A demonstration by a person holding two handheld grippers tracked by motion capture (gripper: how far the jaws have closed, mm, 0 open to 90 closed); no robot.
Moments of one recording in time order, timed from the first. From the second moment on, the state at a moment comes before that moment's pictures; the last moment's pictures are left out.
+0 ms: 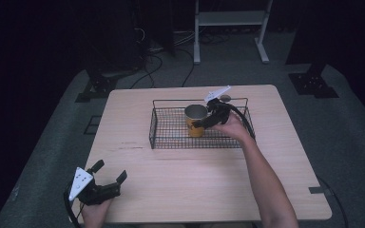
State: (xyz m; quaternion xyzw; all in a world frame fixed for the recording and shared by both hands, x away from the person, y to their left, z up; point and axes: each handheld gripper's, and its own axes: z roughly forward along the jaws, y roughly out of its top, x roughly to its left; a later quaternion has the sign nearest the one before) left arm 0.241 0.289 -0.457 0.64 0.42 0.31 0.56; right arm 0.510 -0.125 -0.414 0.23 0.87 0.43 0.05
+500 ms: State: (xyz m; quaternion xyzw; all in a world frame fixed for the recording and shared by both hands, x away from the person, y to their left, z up) left arm 0.241 0.289 -0.457 0.64 0.42 0.31 0.56; right arm 0.503 -0.124 -0.413 0.22 0.88 0.41 0.07
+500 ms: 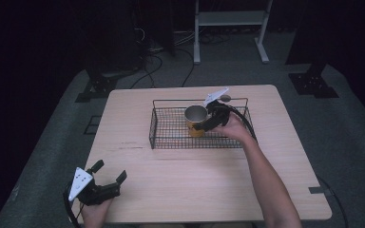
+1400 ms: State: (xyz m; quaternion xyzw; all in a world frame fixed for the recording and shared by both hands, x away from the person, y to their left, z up) left arm 0.244 0.285 -0.458 0.64 0.42 0.31 0.56; right arm 0.495 -0.156 -0.401 0.22 0.89 0.39 0.08
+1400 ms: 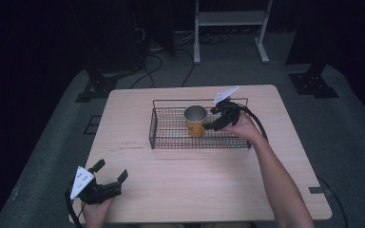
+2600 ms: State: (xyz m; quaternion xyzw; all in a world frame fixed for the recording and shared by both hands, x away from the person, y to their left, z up) left arm 0.239 0.285 -0.458 0.64 0.42 0.31 0.56; right arm 0.464 -0.219 -0.382 0.25 0.86 0.44 0.10
